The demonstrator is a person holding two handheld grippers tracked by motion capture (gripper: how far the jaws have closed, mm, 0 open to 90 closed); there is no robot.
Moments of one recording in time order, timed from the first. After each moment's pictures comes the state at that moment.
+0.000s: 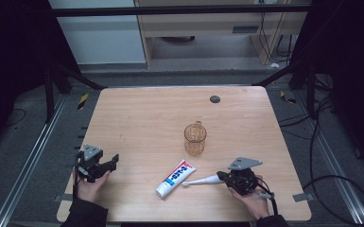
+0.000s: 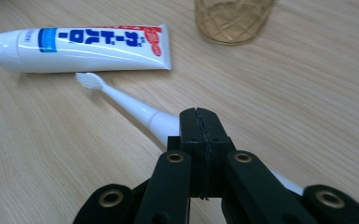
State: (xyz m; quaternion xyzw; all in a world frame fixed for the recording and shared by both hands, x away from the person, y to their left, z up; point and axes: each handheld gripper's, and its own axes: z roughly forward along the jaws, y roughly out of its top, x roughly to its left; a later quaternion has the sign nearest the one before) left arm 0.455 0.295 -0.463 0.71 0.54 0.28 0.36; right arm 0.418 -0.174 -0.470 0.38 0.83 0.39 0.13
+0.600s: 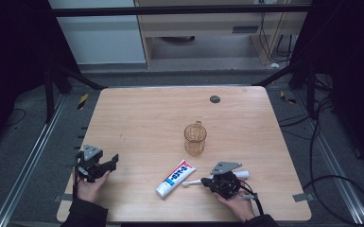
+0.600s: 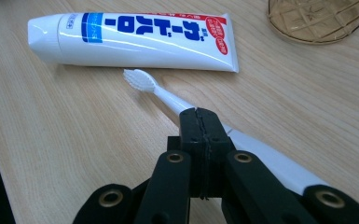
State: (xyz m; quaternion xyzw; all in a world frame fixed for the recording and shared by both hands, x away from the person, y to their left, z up) left arm 0.455 0.295 -0.463 0.71 0.54 0.28 0.36; right arm 0.419 -0.132 -0.487 0.34 0.85 0.39 0.09
